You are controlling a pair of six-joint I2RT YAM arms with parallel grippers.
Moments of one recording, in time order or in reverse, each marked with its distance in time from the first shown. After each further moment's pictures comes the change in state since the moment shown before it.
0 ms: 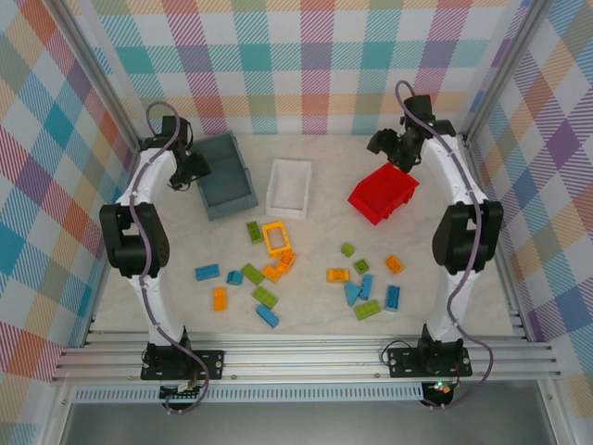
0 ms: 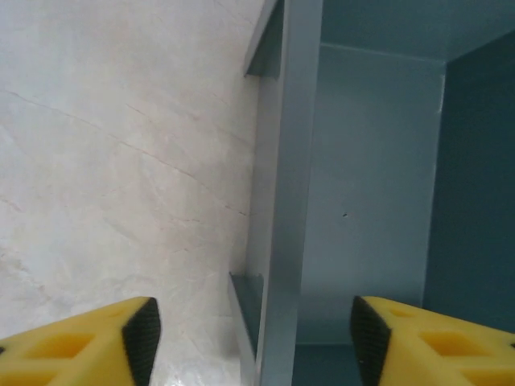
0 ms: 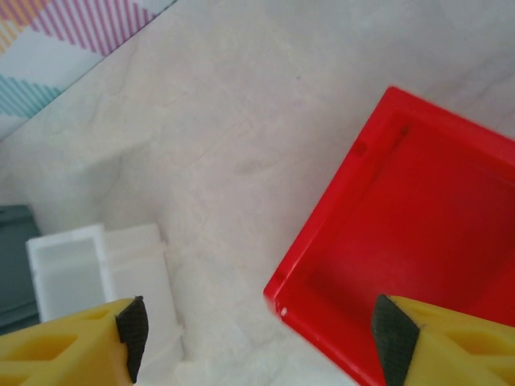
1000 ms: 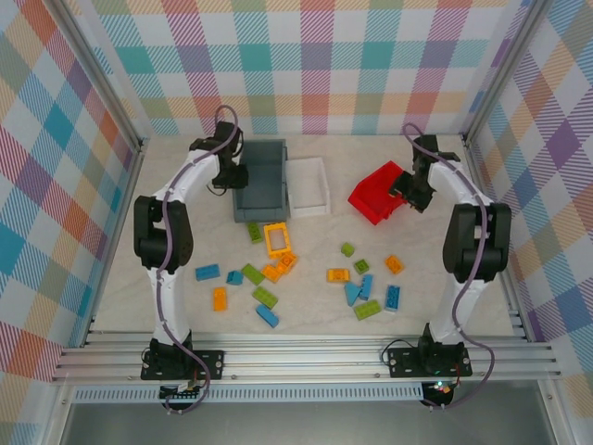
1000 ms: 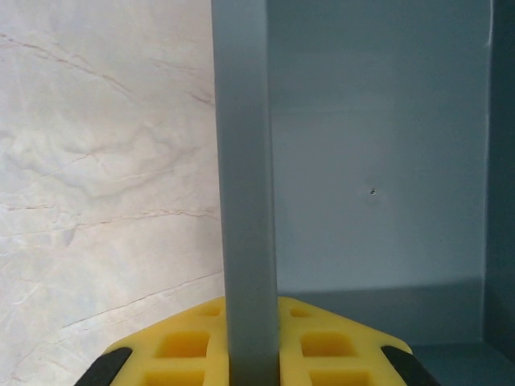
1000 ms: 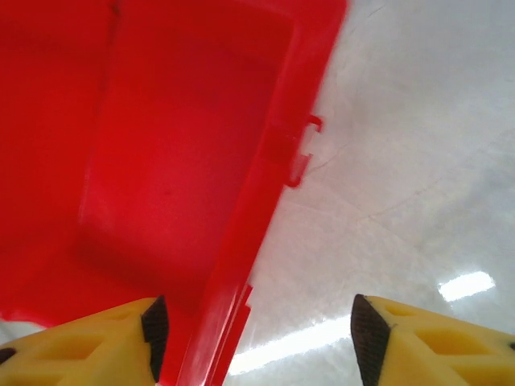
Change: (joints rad) left arm -0.252 0.088 0.060 -0.024 -0.008 0.244; right arm -0.074 -0.110 -0.445 0.061 0.149 -0.016
